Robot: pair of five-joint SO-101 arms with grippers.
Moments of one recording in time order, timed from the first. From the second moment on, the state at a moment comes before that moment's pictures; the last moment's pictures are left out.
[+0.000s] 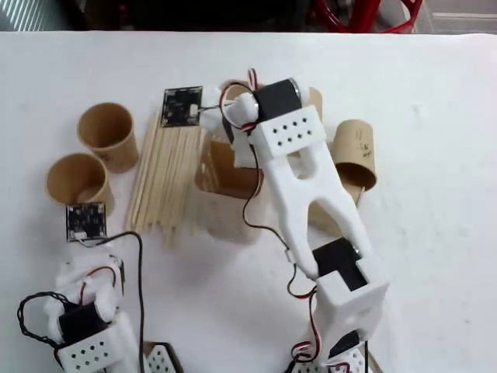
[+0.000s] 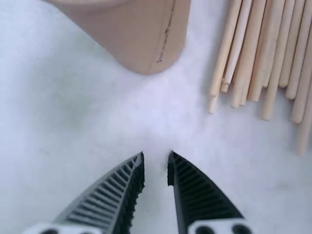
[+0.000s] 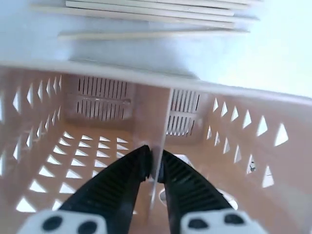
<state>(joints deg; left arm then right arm) -30.5 -104.6 97.1 73.5 -16.3 -28.7 16.0 -33.2 97.8 65.3</state>
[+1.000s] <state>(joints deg) -30.5 -104.6 97.1 73.5 -16.3 -29.9 -13.2 -25.6 97.8 37.8</state>
